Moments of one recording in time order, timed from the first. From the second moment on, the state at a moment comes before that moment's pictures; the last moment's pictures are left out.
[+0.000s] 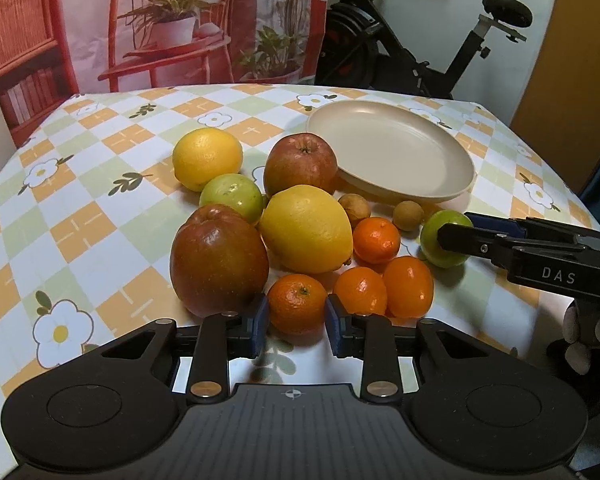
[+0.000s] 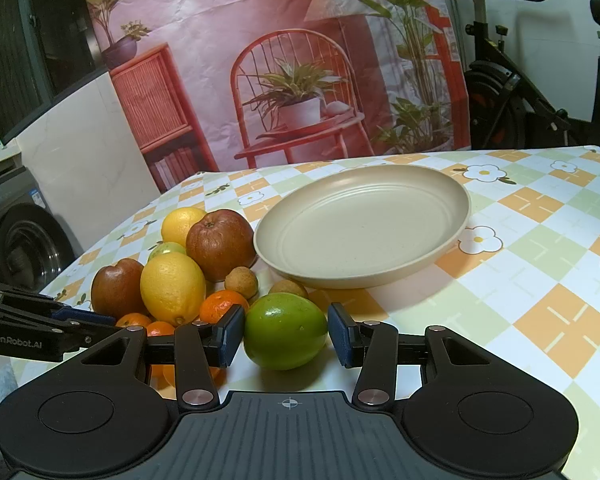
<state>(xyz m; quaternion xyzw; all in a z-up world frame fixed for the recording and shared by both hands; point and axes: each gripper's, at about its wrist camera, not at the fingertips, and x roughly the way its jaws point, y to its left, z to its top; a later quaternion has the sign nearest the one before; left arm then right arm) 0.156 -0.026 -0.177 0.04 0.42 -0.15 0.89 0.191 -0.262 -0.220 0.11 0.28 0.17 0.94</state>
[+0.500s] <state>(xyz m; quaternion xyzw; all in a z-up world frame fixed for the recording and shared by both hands) 0.156 -0.029 -0.179 0.06 0.40 -0.16 0.90 0.191 -0.262 -0.220 0.11 0.28 0.17 0.94</state>
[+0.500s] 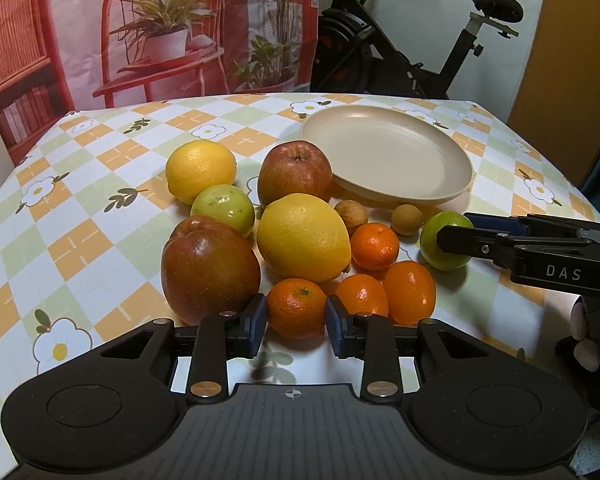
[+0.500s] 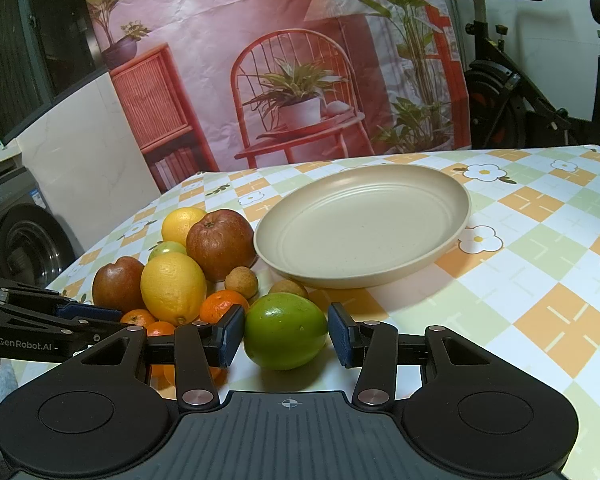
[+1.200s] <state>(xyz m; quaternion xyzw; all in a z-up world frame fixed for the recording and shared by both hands) 0.149 -0.033 -0.184 0.09 0.39 -0.16 0.90 0.190 -0.263 -0.220 0.11 0.28 0.17 0.94</state>
